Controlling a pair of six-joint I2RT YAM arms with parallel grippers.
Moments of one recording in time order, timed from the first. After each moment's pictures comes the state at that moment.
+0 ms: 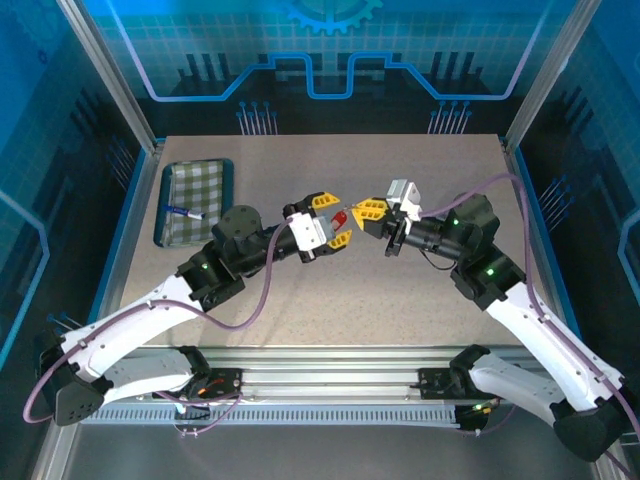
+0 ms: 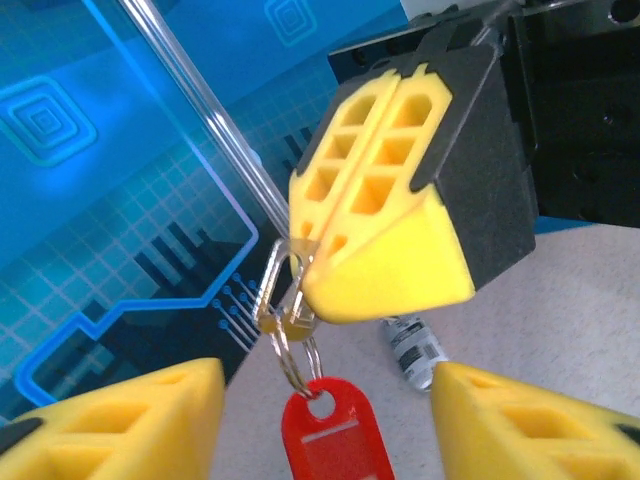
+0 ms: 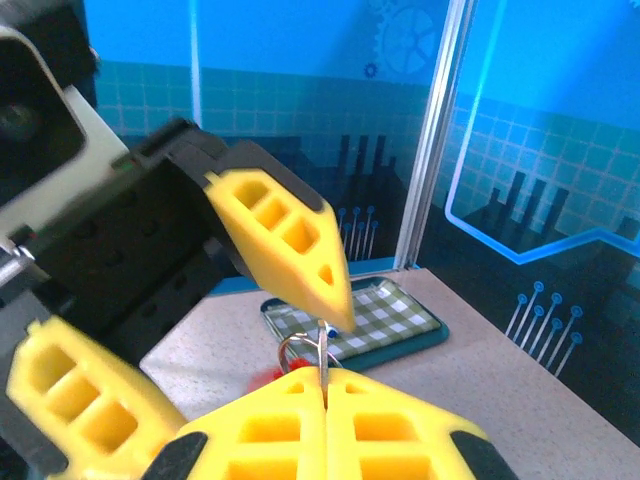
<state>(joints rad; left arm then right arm) -0.82 1.08 0.97 0.11 0.20 0.50 0.55 0.93 0.98 -0.05 -0.57 -0.12</state>
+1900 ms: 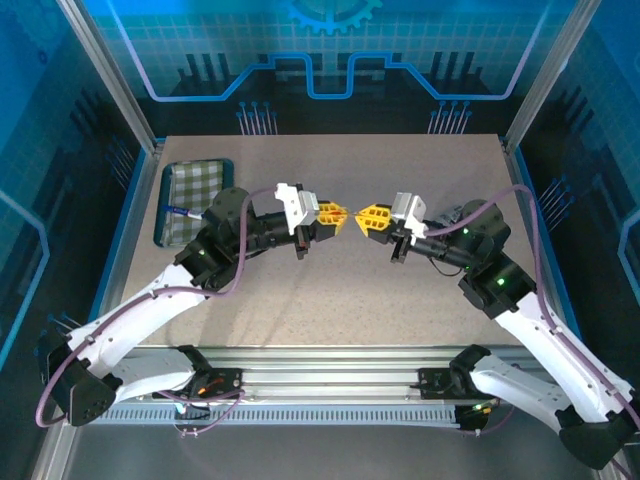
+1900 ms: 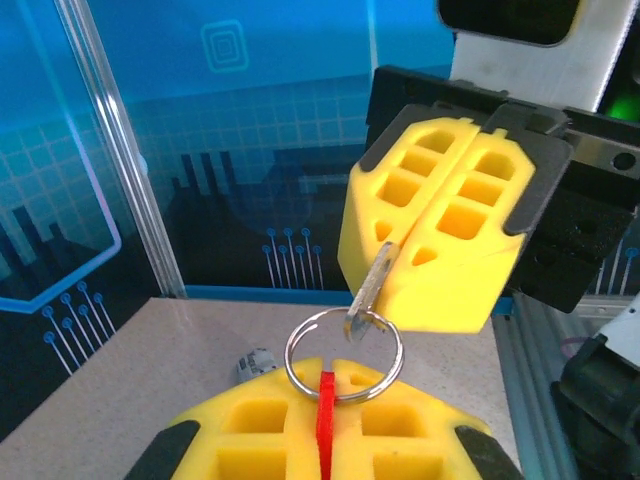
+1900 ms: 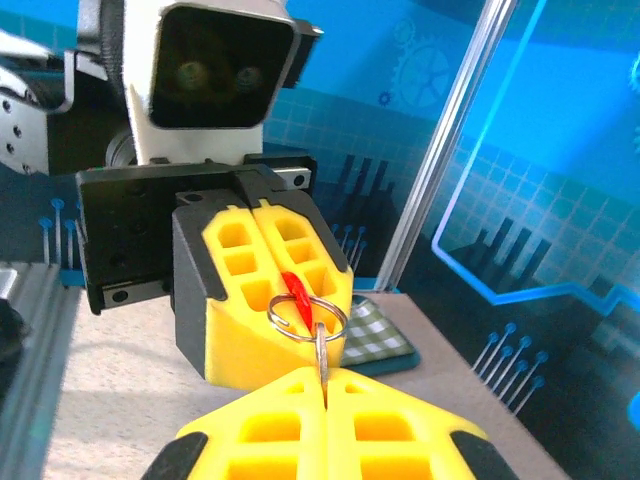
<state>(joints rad) -0.68 1.13 1.03 0.12 0.57 0.11 0.60 0.86 0.97 -0.10 -0.52 -0.31</state>
